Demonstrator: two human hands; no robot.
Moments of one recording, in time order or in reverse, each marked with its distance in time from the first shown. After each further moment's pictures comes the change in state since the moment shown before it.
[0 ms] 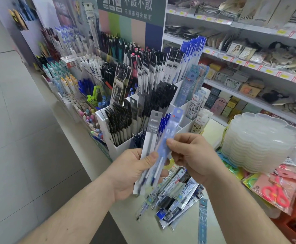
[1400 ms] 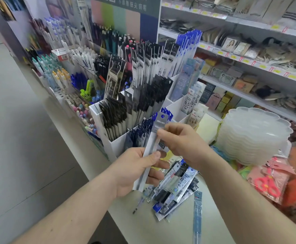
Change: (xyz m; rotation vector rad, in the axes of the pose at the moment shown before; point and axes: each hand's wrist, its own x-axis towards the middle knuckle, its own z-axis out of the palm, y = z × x) left_hand 0.007 -0.007 0.008 0.152 -0.010 -0.044; right_hand 0.018 0.002 -0.004 -0.269 -0.103 -0.091
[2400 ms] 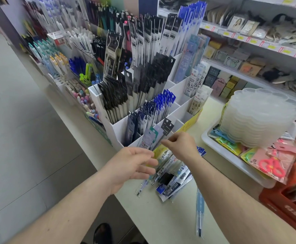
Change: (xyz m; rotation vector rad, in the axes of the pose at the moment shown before) left_hand -0.003 -0.042 -0.023 0.180 0.155 -0.114; right_hand 0.028 0.114 0.009 -0.563 0.335 0.270
